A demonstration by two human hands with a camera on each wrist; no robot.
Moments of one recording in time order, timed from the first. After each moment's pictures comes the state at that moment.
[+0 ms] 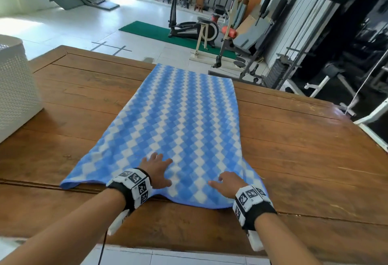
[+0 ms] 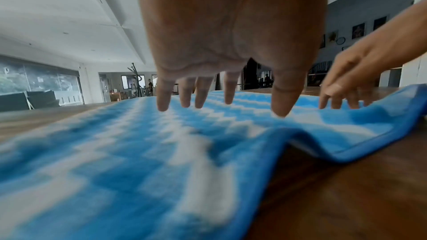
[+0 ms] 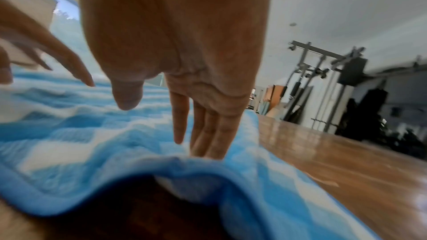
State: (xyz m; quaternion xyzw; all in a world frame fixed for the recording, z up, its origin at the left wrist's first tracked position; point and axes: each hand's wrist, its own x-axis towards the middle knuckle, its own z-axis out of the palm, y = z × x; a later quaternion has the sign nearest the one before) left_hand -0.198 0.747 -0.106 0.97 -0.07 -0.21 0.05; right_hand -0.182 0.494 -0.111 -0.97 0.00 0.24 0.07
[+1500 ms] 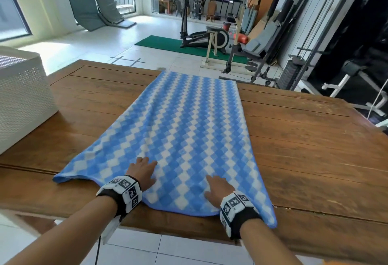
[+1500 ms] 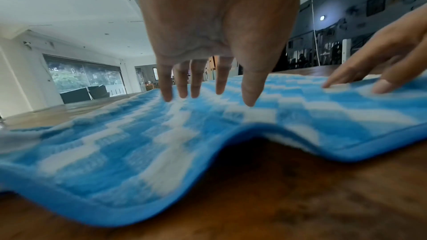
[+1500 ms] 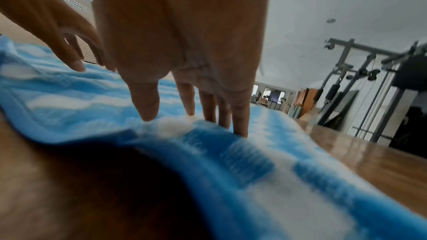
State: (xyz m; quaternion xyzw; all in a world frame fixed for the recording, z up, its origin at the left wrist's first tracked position) left_hand -0.238 0.722 -0.123 0.99 0.02 -0.16 0.01; right_hand -0.225 0.468 -0.125 -0.97 -0.13 0.22 0.03
